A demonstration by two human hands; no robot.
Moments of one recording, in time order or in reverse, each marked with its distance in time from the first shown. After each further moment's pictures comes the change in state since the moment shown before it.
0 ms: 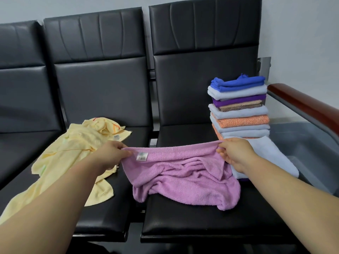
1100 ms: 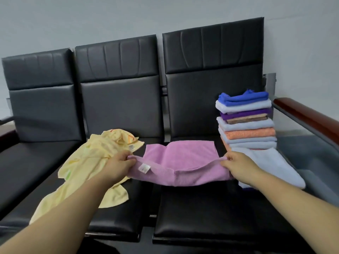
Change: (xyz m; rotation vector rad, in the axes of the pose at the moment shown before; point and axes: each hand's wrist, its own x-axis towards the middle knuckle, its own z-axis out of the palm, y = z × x) left_hand -0.036 -0.016 -0.015 -0.049 0.134 0.215; right_hand -0.045 -0.009 -0.011 -0.754 -0.192 -0.374
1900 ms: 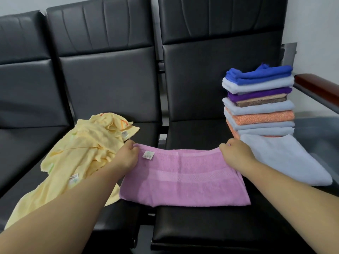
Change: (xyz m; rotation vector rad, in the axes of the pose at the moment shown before) left_hand 0.063 -0.026 0.058 0.118 0.057 -0.131; right_hand 0.066 0.006 0.052 -0.061 0.145 0.209
